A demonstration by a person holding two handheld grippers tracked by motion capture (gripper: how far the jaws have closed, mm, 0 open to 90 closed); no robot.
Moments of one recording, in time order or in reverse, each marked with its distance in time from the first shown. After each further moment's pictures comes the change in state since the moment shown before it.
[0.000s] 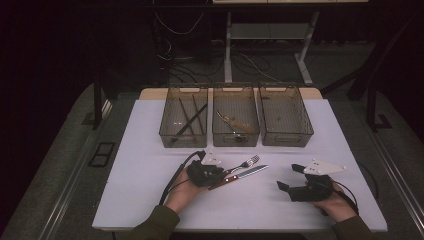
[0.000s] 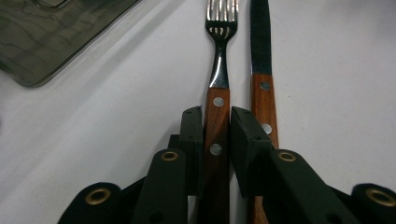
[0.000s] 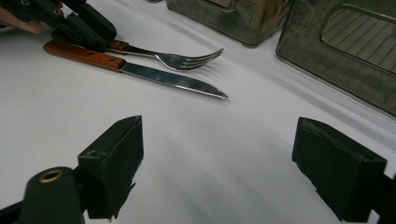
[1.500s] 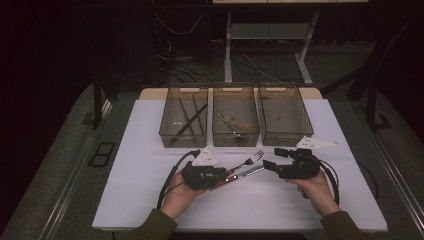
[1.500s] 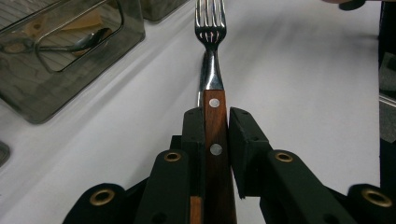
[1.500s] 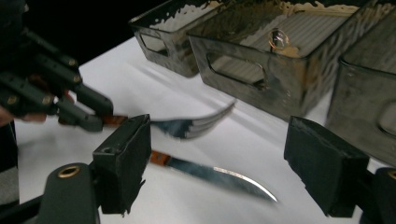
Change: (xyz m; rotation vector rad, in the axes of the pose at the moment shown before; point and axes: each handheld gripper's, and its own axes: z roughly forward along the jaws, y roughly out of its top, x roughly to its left) left arm -0.026 0.018 -0.044 -0.126 -0.049 -0.028; right arm -0.005 0.058 0.025 -0.108 0.190 0.175
